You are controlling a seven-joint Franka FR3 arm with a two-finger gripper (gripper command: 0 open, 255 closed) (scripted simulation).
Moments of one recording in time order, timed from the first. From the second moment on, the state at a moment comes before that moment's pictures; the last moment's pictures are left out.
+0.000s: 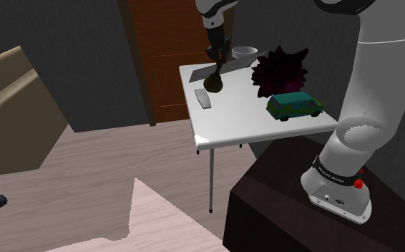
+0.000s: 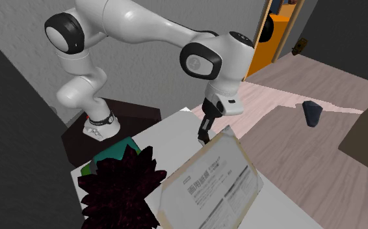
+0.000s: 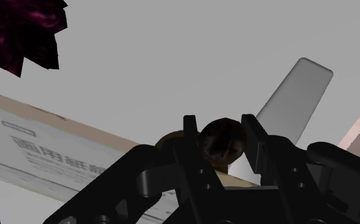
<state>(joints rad) -0.09 0.27 -0.03 -1.57 -0.17 1.70 0.10</state>
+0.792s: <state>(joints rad) -0.09 0.28 -0.03 -1.53 -0.17 1.66 0.09</state>
